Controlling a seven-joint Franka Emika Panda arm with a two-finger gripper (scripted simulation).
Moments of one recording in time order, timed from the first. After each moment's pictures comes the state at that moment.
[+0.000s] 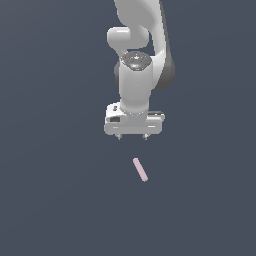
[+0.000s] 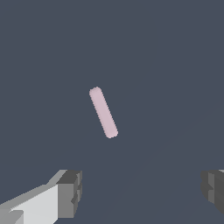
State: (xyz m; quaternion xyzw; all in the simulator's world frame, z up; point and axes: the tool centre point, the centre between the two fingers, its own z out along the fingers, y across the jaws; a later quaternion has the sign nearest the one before) arm 0.017 0.018 0.188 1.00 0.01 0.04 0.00
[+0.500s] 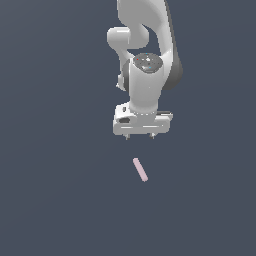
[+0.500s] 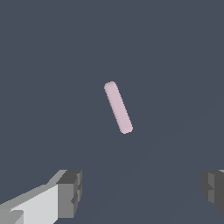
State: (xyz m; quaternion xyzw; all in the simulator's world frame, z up) arm 0.010 0.047 0.183 1.00 0.02 0.02 0.00
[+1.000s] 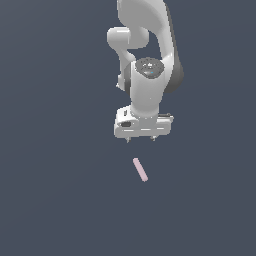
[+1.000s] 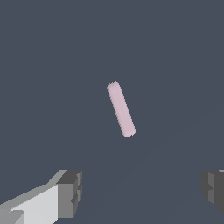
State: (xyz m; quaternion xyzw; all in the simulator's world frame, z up) arm 0.016 0.051 0.175 1.00 0.04 0.02 0.00
